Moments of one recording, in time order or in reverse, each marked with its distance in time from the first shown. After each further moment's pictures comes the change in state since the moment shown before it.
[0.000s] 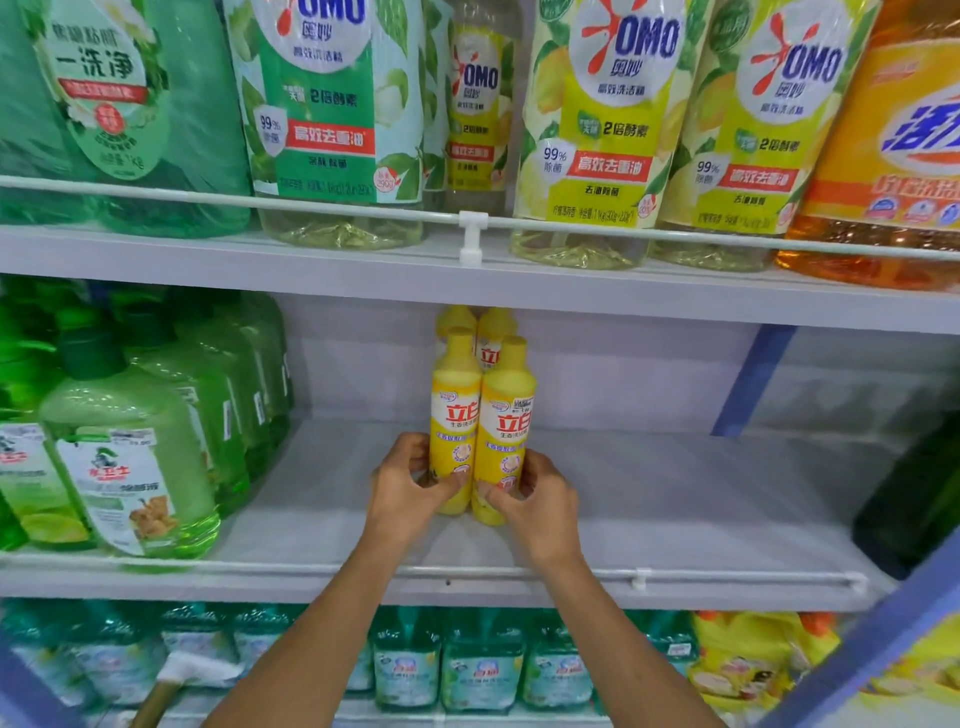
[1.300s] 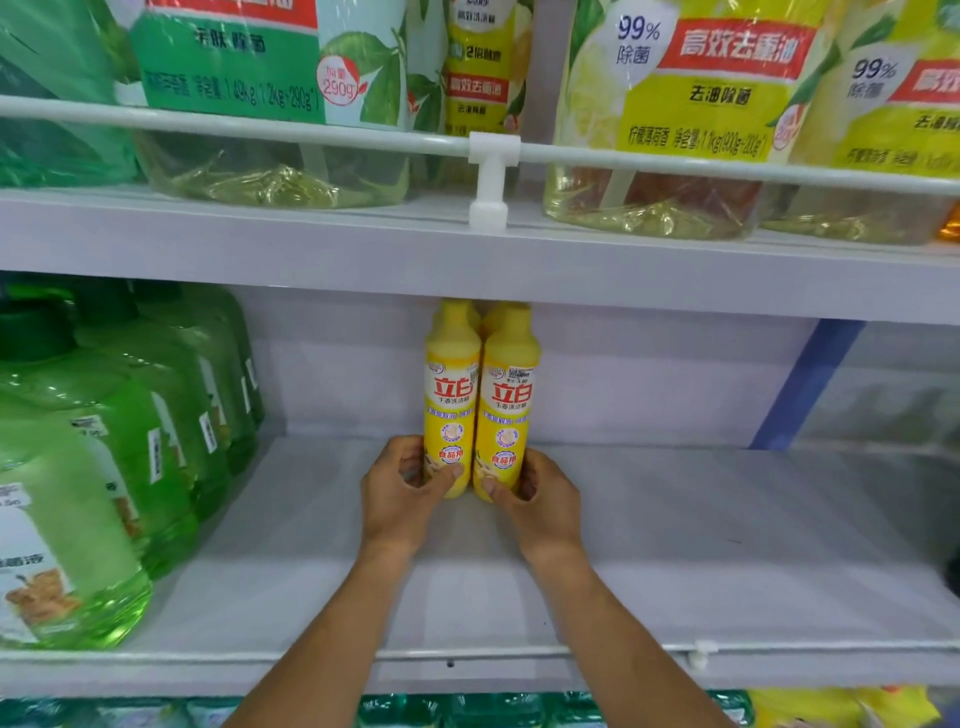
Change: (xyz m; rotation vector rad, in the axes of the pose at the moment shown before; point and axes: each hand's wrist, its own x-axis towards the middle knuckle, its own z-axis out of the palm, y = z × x) left_hand 0.060 -0.043 0.028 -0.167 0.130 -0.023; right_hand 0.069 0.047 0.043 0.144 0.006 0.060
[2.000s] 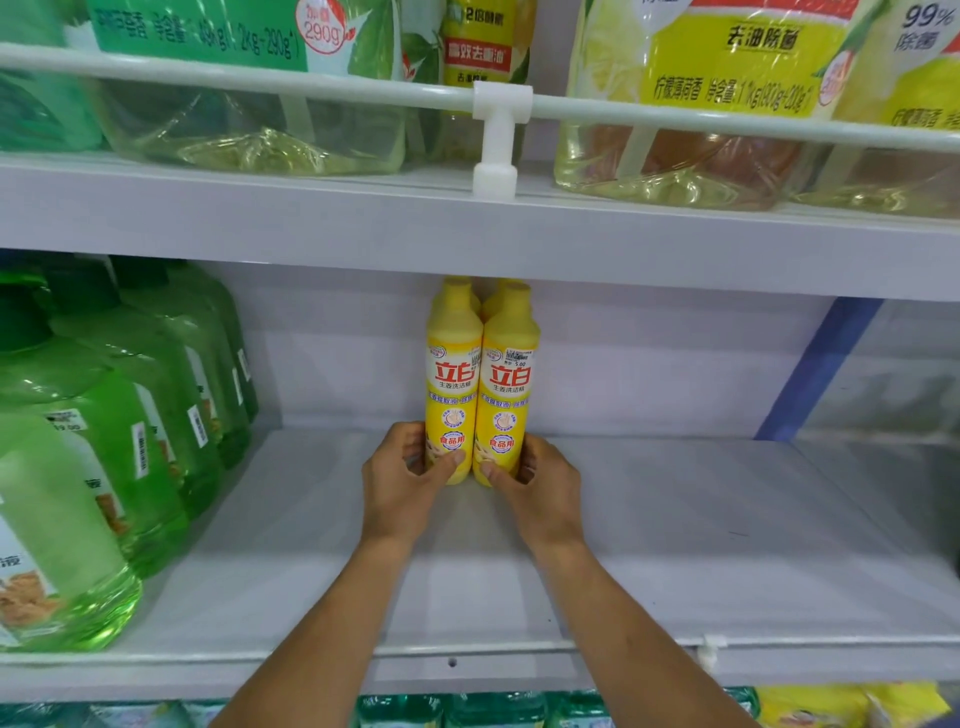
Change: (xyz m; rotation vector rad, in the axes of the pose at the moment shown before) left_hand 0.007 -0.002 0.002 -0.004 -0.038 0.019; right_hand 0.011 -0.001 0.003 -0.031 -0.015 -0.038
